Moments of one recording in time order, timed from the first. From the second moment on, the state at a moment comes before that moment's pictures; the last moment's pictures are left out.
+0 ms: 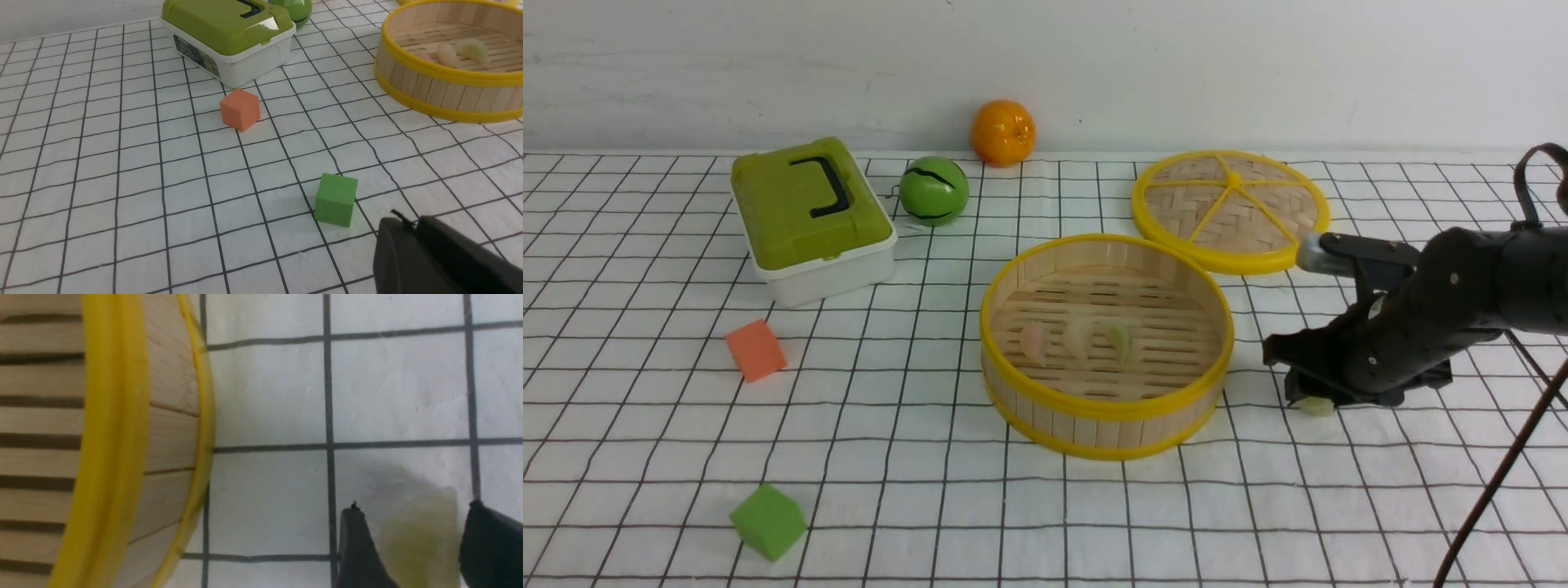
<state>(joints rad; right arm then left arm) 0.16 1.93 -1.18 0.21 0.40 0.16 -0.50 -0.02 -0.34 0.36 0.77 -0.28</state>
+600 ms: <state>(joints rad) 0.16 1.88 -1.19 0.14 0.46 0.08 -0.50 -0.02 -0.34 0.36 0.78 -0.28</state>
